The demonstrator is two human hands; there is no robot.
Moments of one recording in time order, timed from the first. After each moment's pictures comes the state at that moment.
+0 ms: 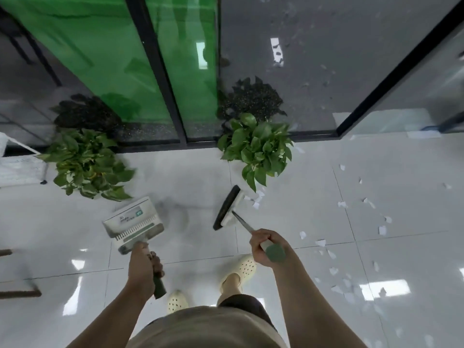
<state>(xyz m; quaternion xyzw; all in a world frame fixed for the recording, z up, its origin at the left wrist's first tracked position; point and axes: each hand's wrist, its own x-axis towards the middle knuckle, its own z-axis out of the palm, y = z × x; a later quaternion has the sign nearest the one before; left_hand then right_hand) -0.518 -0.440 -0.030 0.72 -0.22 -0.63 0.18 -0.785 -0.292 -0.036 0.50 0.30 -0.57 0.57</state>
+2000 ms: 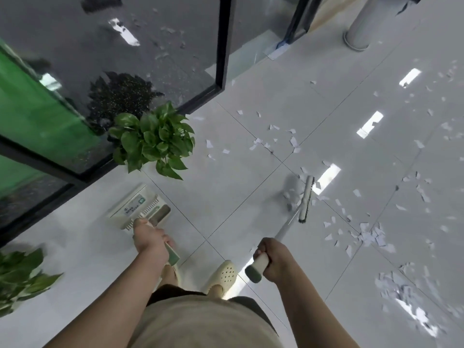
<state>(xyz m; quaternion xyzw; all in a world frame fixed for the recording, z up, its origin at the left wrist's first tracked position) -0.711 -0.382 -0.002 0.66 -0.30 -0.69 0.04 -0.727 -0.129 -0.001 0.54 0.43 -0.66 0.30</state>
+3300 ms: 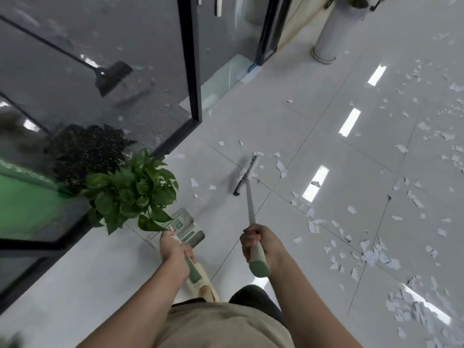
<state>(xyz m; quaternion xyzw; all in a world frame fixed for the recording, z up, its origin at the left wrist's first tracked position) -0.934 -0.356 -0.025 0.62 -0.35 -0.69 -0.13 -0.958 -0.153 0.015 0.49 0.18 -0.78 0.35</state>
